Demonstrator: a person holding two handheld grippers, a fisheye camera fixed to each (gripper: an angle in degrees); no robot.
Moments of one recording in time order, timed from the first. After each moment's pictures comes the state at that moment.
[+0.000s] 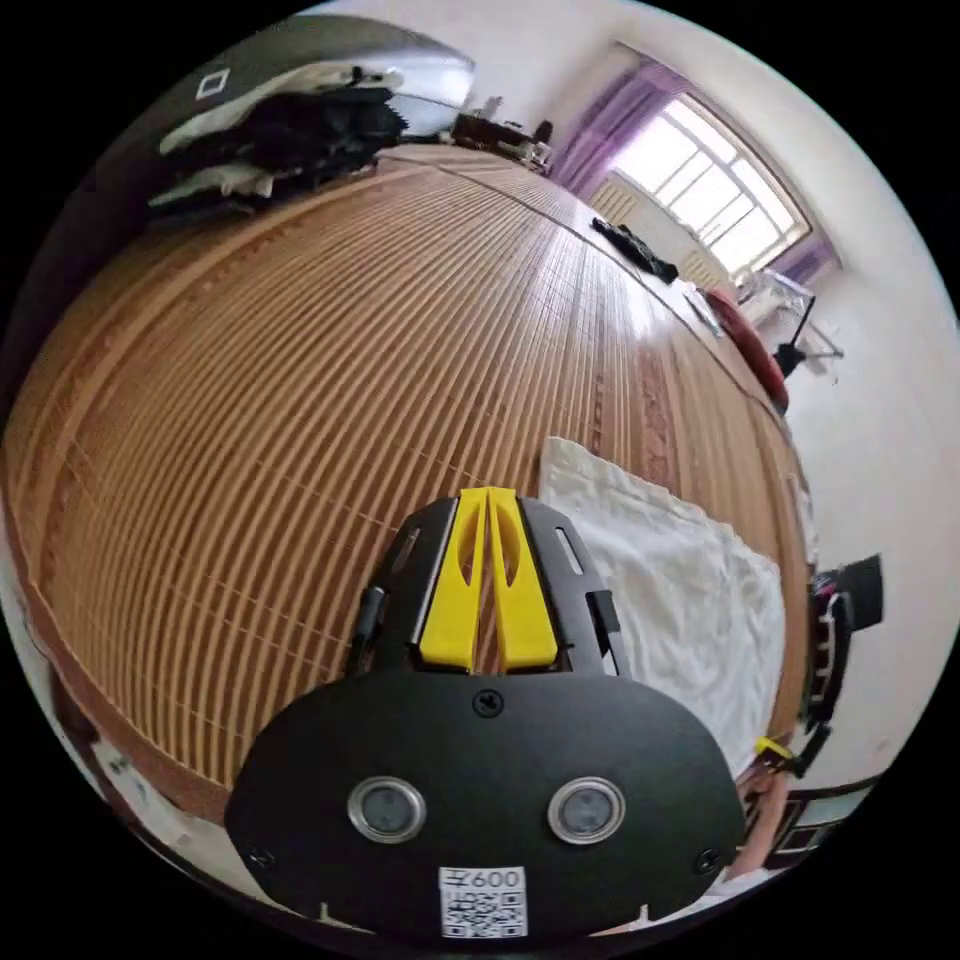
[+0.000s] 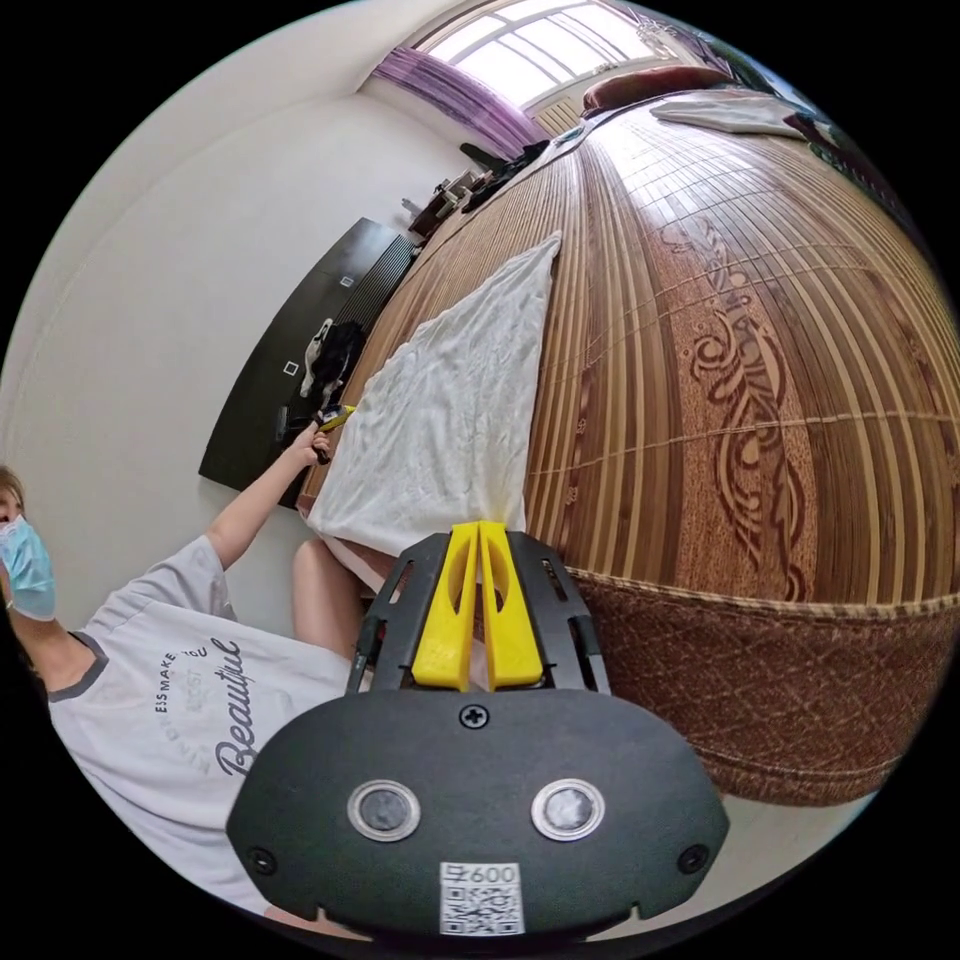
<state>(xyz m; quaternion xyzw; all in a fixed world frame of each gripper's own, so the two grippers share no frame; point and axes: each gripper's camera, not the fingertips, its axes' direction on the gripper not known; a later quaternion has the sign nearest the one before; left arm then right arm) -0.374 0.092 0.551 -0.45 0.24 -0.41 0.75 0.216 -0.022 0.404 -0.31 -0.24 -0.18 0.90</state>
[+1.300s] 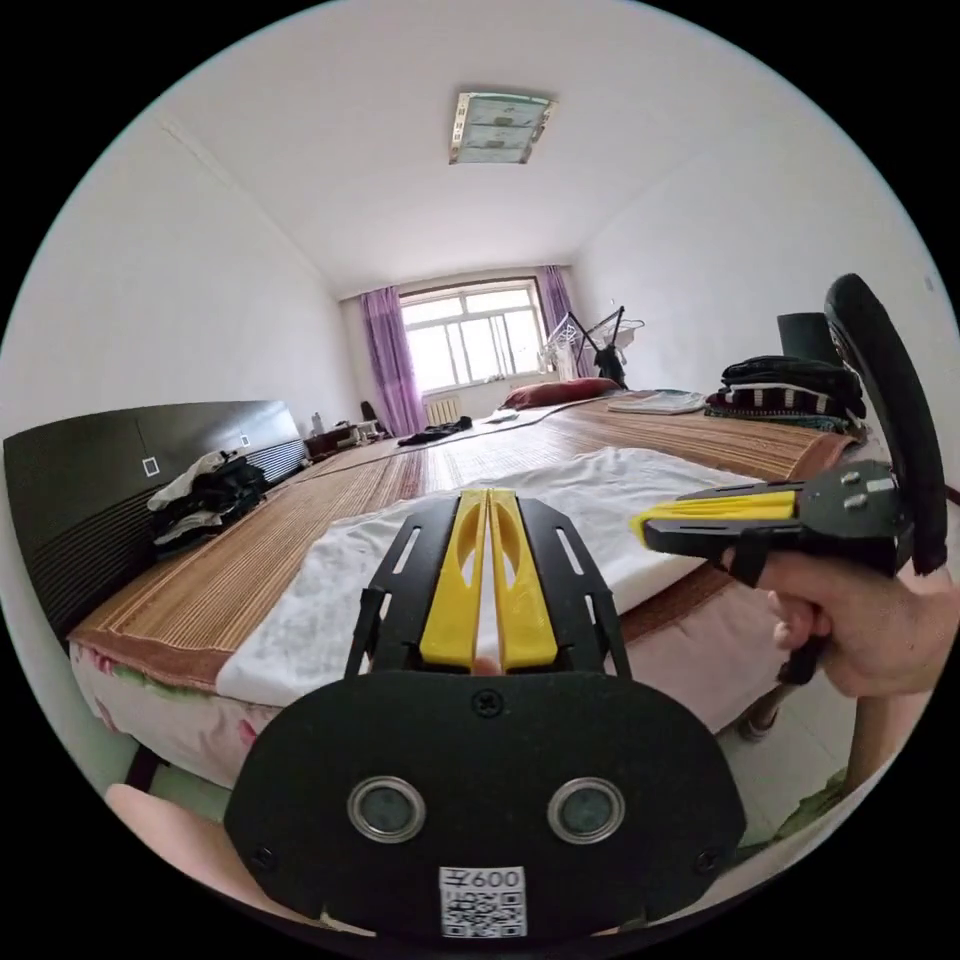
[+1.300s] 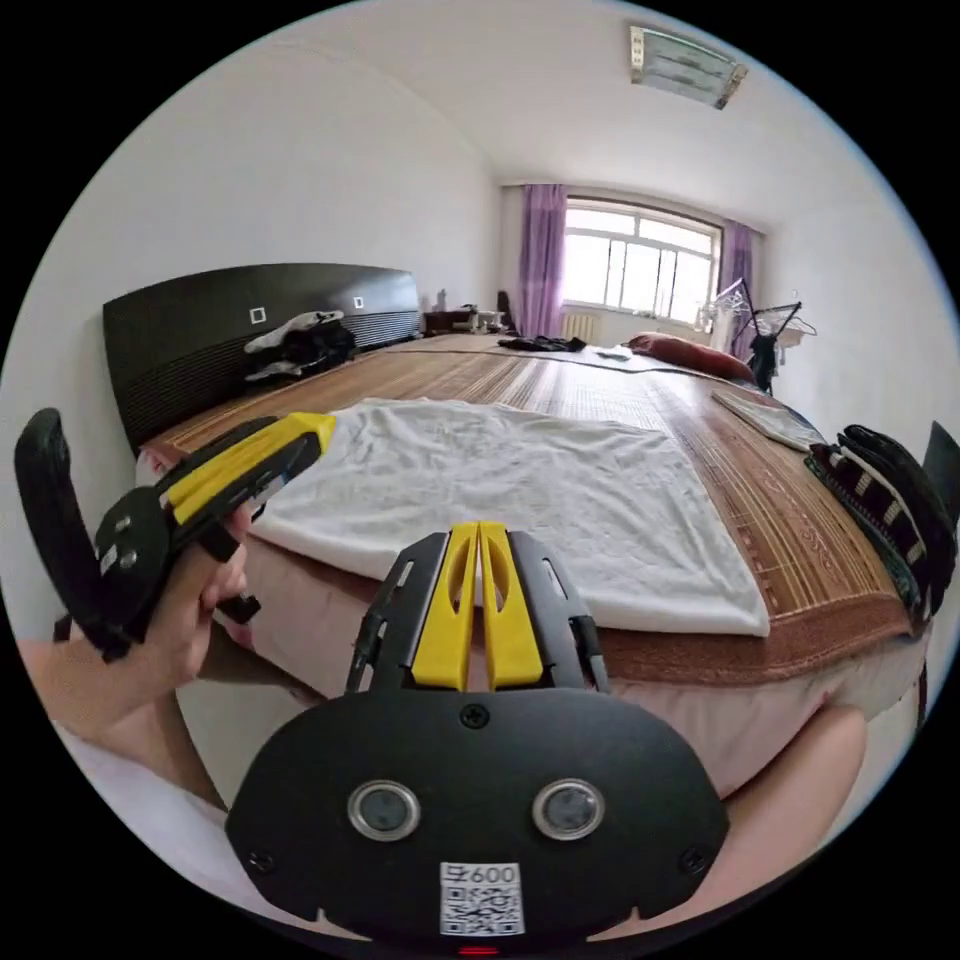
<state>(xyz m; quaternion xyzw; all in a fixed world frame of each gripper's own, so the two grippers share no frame) -0.109 -0.121 -0.095 -0.05 0.17 -0.29 0.94 -0.066 0.462 0.340 0.15 -0.08 -0.41 0.90</state>
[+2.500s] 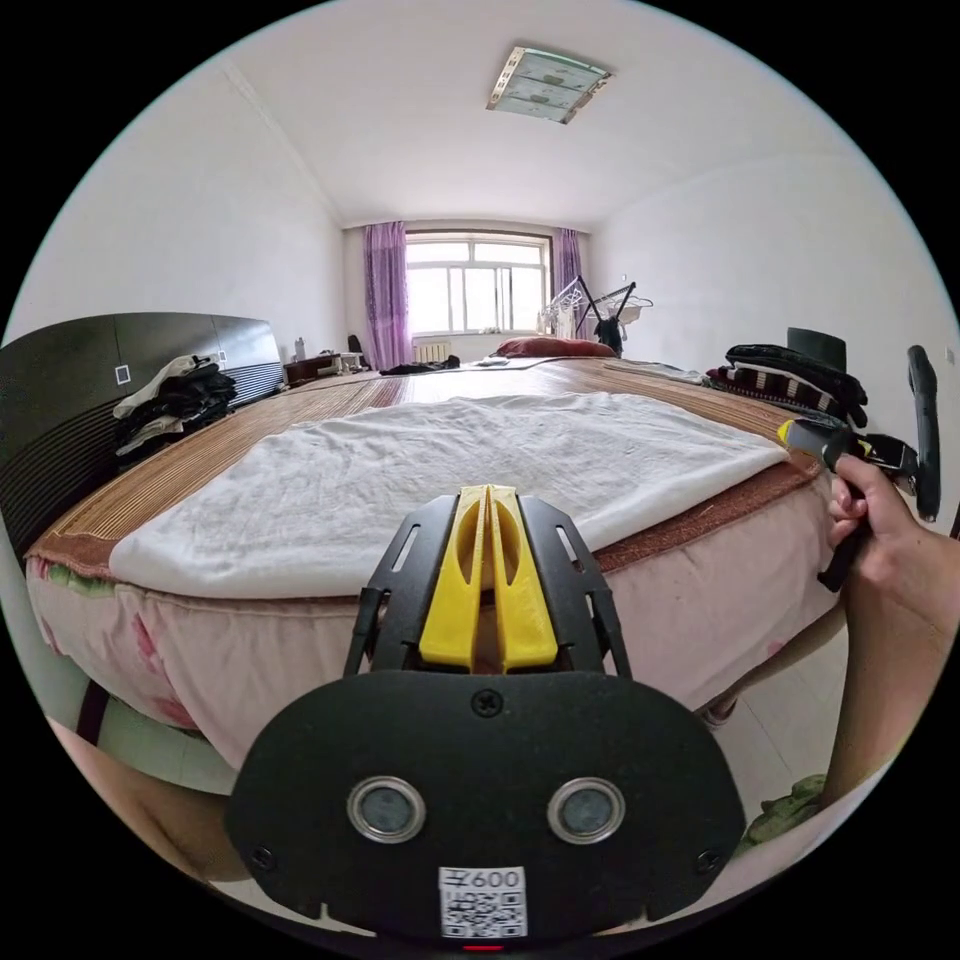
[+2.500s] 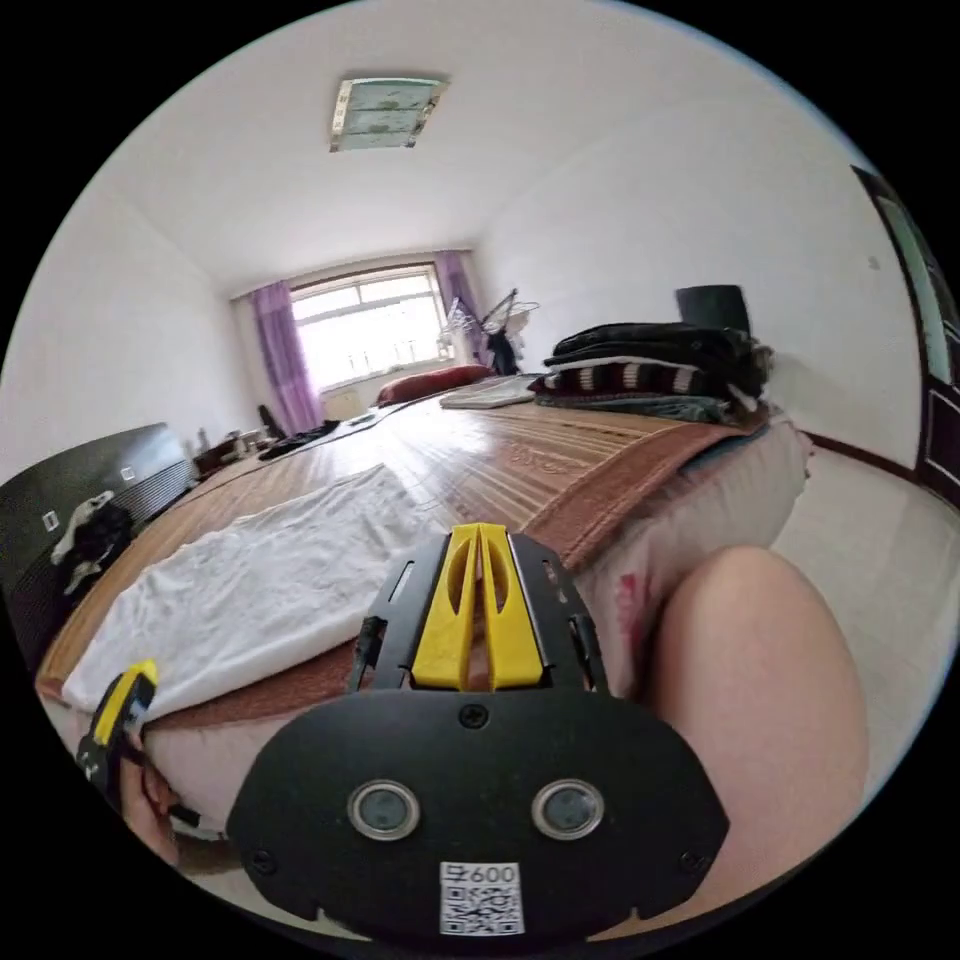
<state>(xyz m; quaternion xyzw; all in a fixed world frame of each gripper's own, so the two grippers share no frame) -0.140 -0.031 -0.142 -0.11 0.22 -0.32 0.92 0.059 0.458 0.321 0.15 -0.04 -0.25 0.96</state>
